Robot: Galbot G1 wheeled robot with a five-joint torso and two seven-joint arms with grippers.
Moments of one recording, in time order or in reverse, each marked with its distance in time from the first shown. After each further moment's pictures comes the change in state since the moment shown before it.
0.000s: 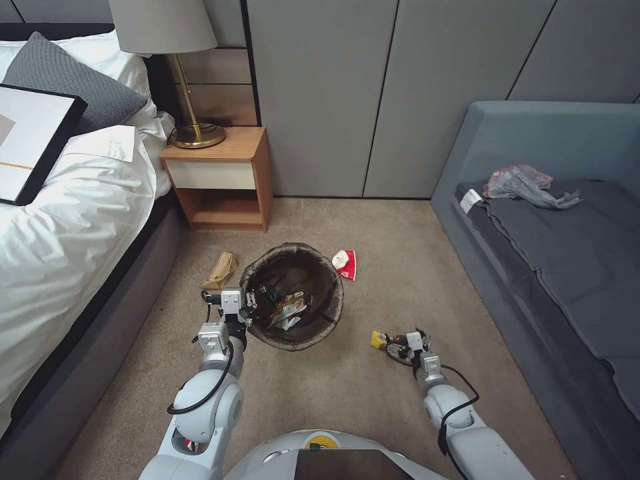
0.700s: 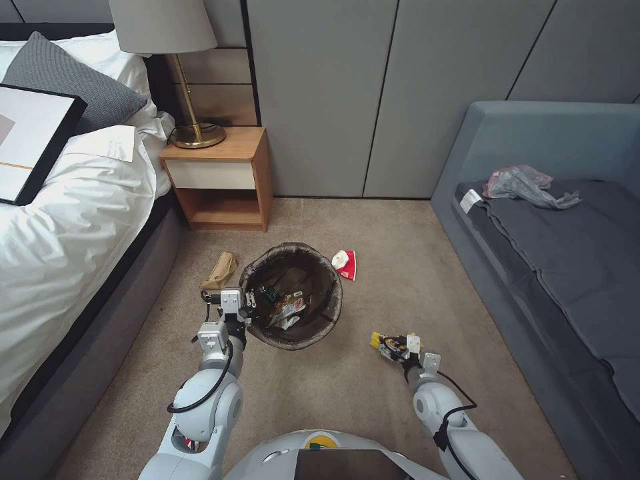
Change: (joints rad) left arm -0.006 -0.002 0.000 0.009 -0.003 0.000 -0.001; right arm -0.038 0.019 -0.030 0.107 0.387 -0.205 0.161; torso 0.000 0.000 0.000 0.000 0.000
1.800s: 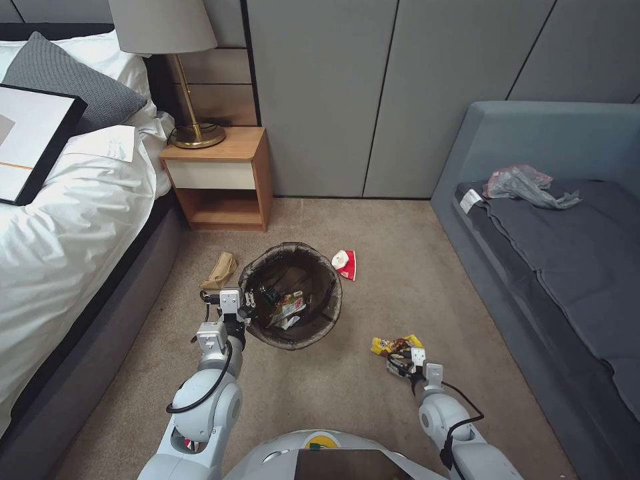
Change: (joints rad) left arm 0.002 0.006 -0.009 -0.006 -0.010 0.000 -0.001; right arm -0.064 -0.011 -0.003 0.070 -0.009 -0.109 0.059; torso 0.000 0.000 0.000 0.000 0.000
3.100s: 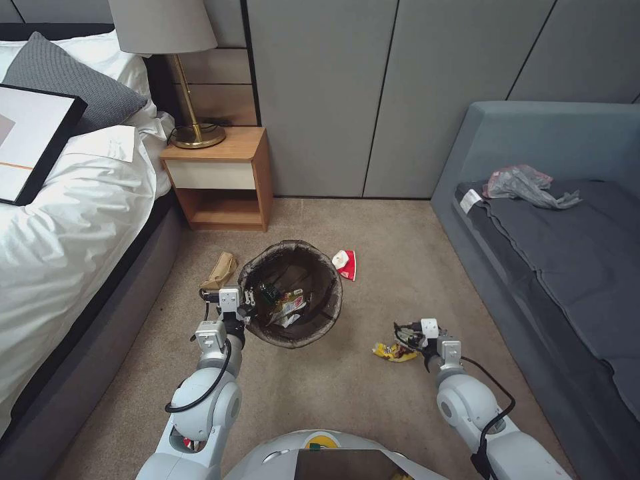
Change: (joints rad) left arm 0.001 0.003 0.003 -0.009 0.003 0.000 0.001; right arm -0.059 -0.104 0.064 0.386 -0.025 -0.055 0.060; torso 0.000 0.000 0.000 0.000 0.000
